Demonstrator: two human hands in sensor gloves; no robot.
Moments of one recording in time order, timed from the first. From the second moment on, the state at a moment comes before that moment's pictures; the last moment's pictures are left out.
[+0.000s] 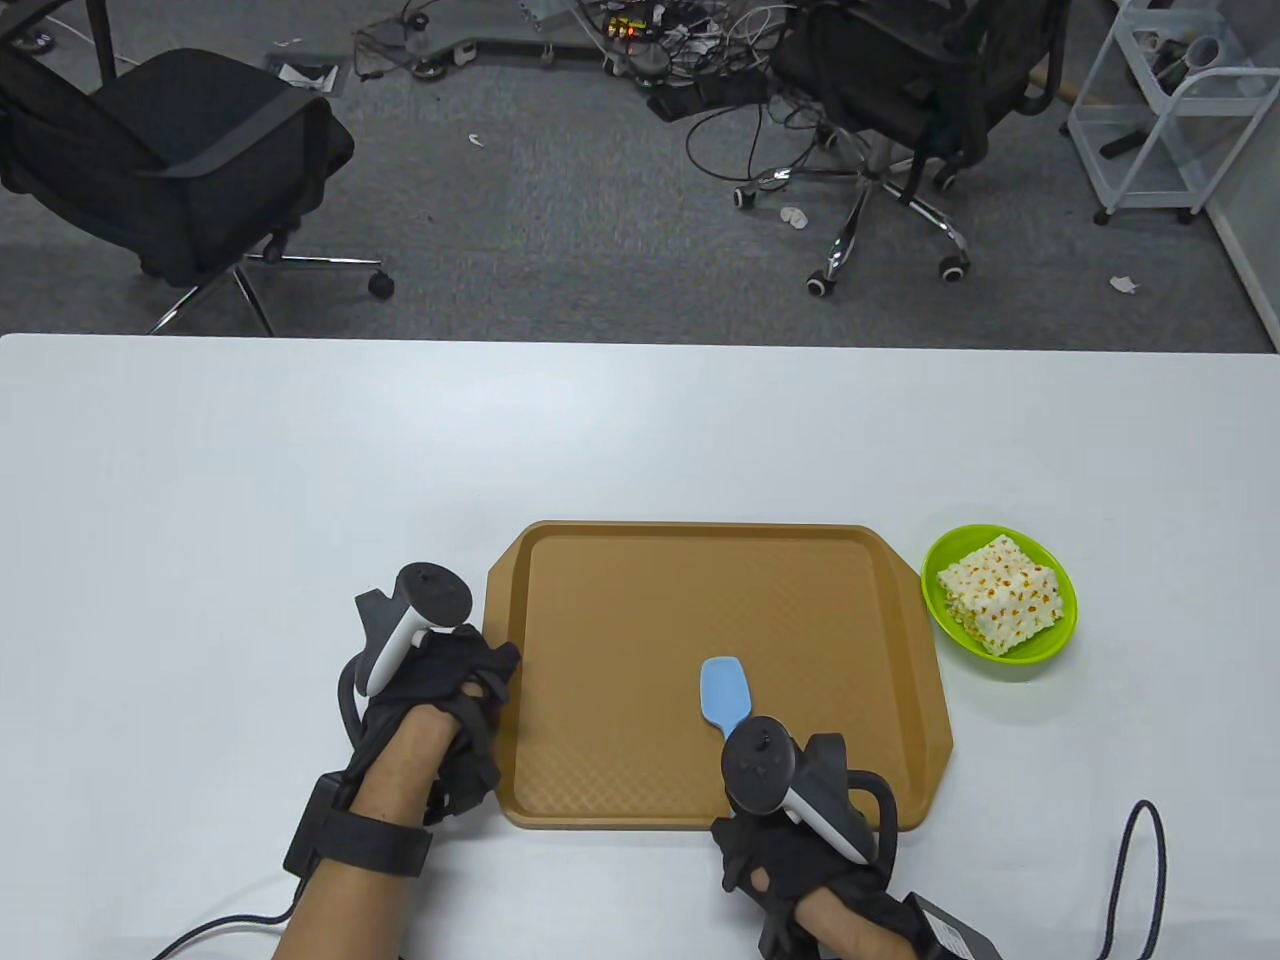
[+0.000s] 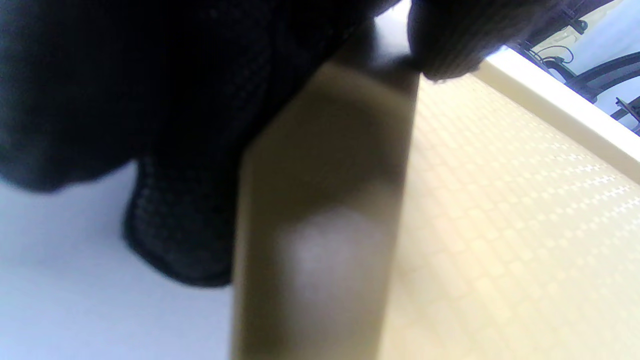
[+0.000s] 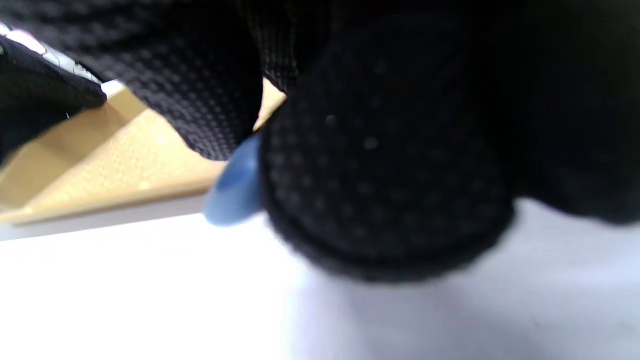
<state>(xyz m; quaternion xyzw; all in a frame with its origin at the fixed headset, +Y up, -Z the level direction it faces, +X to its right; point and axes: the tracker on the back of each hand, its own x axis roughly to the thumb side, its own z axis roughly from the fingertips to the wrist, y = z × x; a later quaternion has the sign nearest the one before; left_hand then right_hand) -0.207 -0.770 -0.296 -0.29 0.15 0.24 0.92 0.111 -0.748 -0.185 0.03 0.20 0.97 0.09</state>
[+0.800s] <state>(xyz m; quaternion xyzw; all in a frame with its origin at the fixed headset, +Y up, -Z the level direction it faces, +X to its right) -0.205 -0.708 -0.262 -0.06 0.04 0.14 0.99 0.210 -0.715 -0.230 0.00 -0.05 1.00 0.08</state>
